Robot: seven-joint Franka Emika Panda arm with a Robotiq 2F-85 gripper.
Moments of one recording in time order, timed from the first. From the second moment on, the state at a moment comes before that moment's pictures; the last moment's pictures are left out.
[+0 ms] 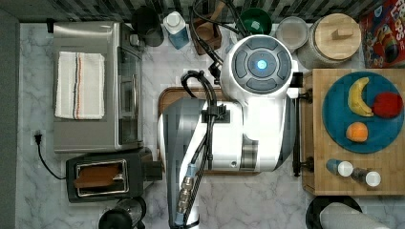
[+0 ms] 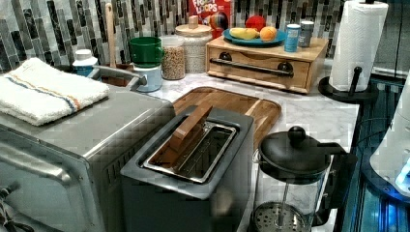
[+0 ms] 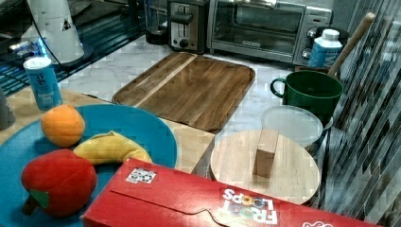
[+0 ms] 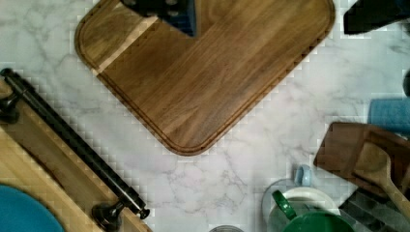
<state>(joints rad) -0.02 0.01 -0.03 -1.77 -0.02 0.26 -0.07</state>
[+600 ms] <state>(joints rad) -0.03 -0.03 -0.08 -1.95 -0.06 0.42 -0.64</state>
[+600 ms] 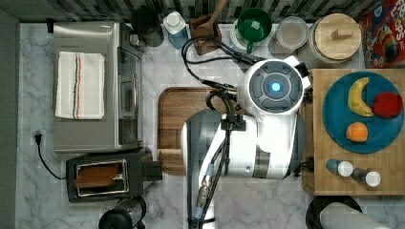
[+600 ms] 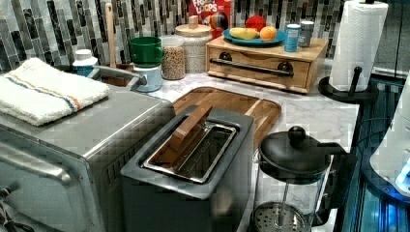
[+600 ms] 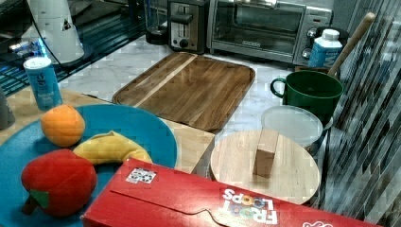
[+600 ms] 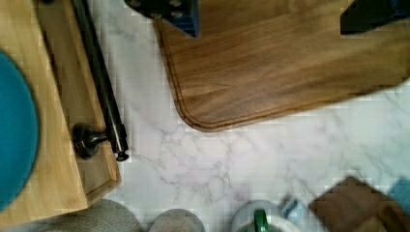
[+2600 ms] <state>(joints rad) -0.16 0.08 -0.19 -2.10 -0.18 0.88 -0.93</state>
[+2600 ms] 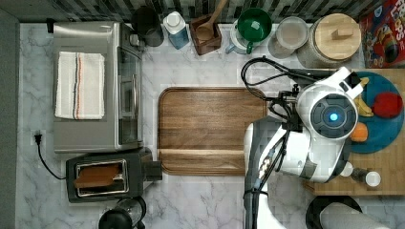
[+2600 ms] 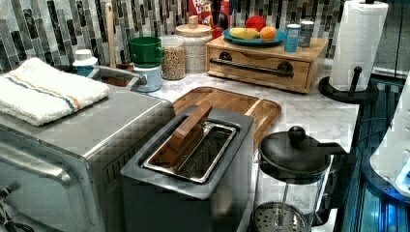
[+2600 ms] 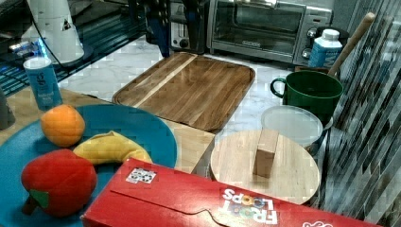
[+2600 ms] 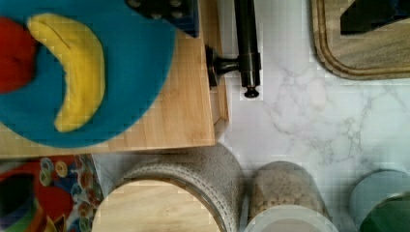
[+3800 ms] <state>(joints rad) -0.17 0.23 -0.24 -2.29 -0.18 1.03 -0.88</state>
